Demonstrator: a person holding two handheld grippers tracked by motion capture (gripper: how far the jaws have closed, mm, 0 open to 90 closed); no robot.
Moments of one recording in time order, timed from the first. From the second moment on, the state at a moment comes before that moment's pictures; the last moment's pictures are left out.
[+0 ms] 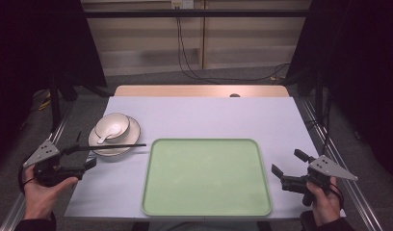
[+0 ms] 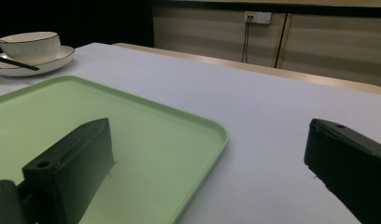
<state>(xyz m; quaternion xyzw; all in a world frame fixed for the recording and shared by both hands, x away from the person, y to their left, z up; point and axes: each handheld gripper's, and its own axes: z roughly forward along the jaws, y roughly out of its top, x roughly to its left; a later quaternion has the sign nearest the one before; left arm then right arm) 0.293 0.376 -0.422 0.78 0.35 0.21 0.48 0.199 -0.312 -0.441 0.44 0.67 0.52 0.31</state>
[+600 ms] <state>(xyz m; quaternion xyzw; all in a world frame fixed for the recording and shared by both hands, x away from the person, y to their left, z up) 0.338 0.381 -0.438 0.84 0.29 0.20 0.41 0.199 -0.311 -0.441 0.44 0.67 0.51 0.32</state>
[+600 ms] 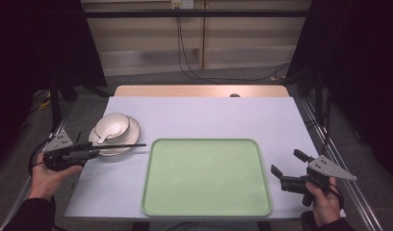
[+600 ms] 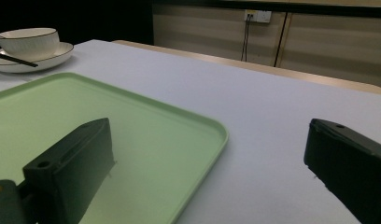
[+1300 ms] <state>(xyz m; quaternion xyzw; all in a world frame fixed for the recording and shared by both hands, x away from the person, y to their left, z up) 0.361 0.376 -0.445 0.87 0.26 0.19 0.37 0.200 -0.307 -0.442 0.43 0.67 0.51 0.31</state>
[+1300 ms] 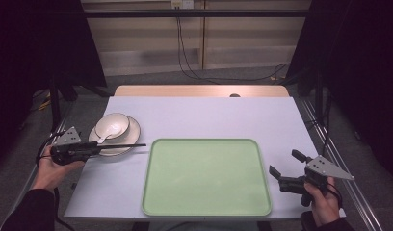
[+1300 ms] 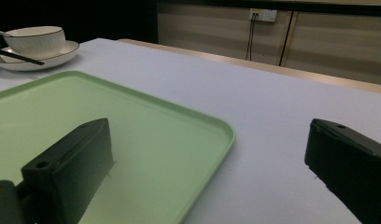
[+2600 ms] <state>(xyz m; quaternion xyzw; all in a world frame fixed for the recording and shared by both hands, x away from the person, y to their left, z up) 0.383 0.353 -0.444 0.93 0.18 0.12 0.31 0.202 -0.308 -0.444 0.44 0.67 0.51 0.31</state>
